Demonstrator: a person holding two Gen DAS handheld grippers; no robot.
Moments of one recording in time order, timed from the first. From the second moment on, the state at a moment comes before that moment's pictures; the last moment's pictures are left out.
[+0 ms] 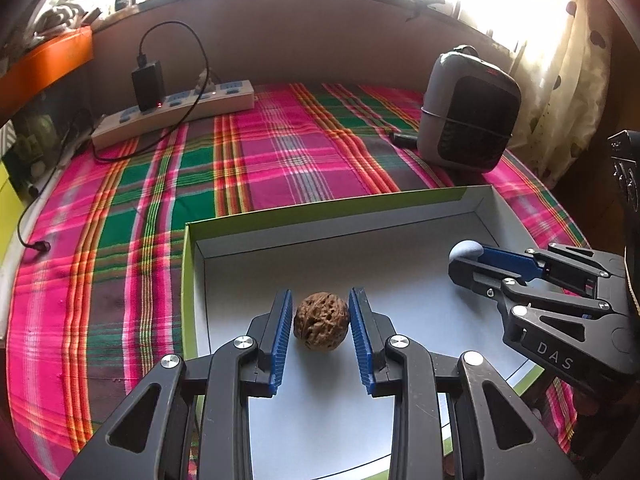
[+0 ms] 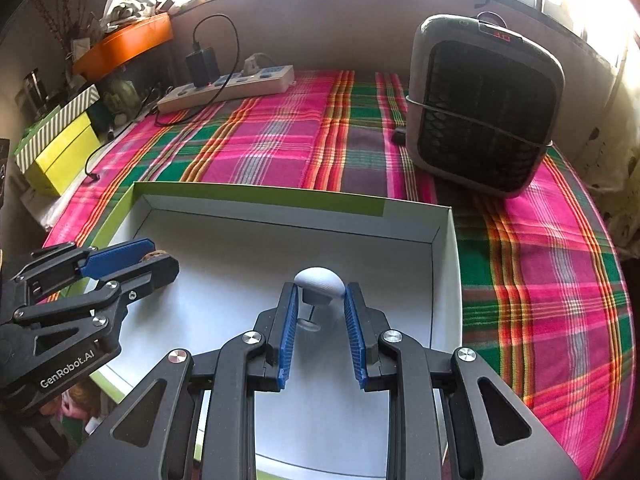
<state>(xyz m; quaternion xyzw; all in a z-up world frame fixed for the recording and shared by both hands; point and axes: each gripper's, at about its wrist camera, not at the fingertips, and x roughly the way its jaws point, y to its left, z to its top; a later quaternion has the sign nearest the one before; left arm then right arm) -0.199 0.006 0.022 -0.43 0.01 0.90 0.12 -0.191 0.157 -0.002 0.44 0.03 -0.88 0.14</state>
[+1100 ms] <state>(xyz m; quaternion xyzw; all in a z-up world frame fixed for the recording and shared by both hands) -0.180 0.004 0.033 -0.41 0.00 0.90 0.12 -0.176 0.158 0.004 0.44 0.02 -0.89 0.13</state>
